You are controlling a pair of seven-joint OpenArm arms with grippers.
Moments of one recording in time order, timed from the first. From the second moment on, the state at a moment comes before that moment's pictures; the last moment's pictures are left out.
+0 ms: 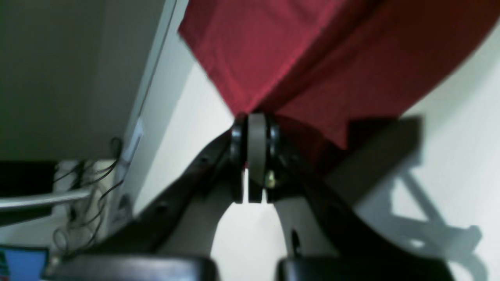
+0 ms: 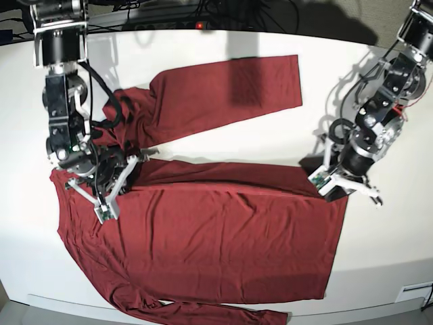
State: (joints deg) left arm -7.1 -31.2 30.0 88.3 15.9 -4.6 18.5; right arm 8.6 20.0 -1.2 82.7 12.7 20.4 -44.7
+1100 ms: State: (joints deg) left arm -18.7 -21.7 30.0 64.0 16.3 -4.7 10.9; right arm 21.6 19.9 -1.2 64.6 12.3 25.5 -40.6
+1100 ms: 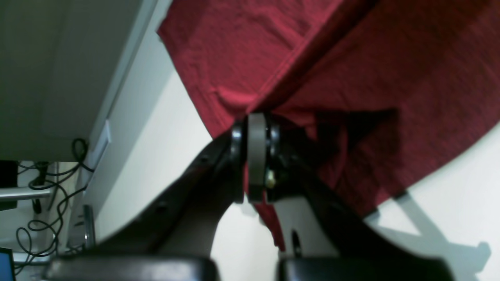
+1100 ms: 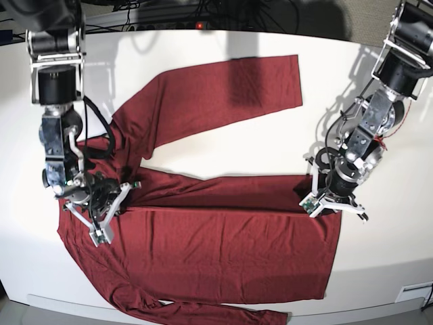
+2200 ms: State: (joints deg) left arm -24.6 -20.1 30.0 48.0 16.8 -4.6 -0.3; right arm 29.0 12.6 -1.1 51.4 2.5 19.7 -31.6
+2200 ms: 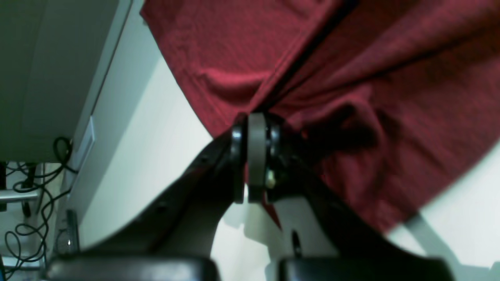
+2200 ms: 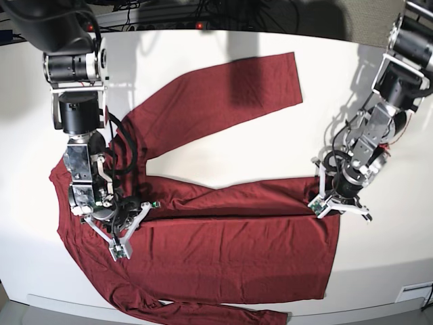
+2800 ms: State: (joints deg) left arm -25.7 -19.1 29.9 46.1 16.9 -4.6 -5.4; right arm 29.0 12.4 -1.1 49.1 -5.6 19.7 -21.3
